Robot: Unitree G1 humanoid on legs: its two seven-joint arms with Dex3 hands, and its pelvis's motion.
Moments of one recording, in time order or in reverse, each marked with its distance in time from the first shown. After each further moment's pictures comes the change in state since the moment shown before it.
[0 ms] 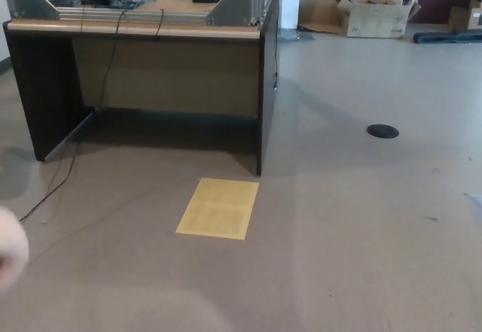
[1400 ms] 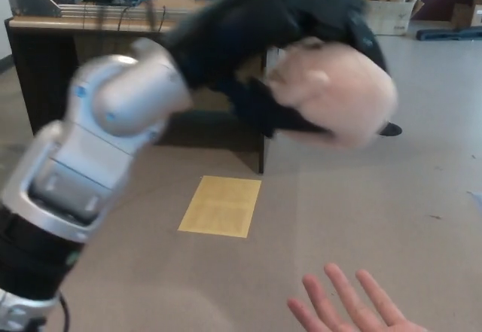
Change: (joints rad) left_arm -0.849 -0.018 -0.806 -0.419 0.272 0.376 -0.223; right_arm -0.031 -0.004 -0.012 -0.010 0.004 0.004 -0.001
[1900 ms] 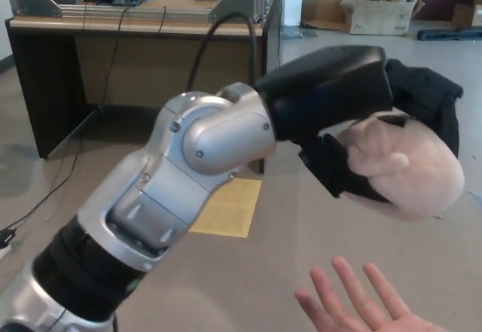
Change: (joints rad) left_arm -0.007 -0.137 -0.122 -0.026 0.115 0.070 -0.066; right_arm -0.026 -0.002 0.016 -0.010 -0.004 0.012 0.000
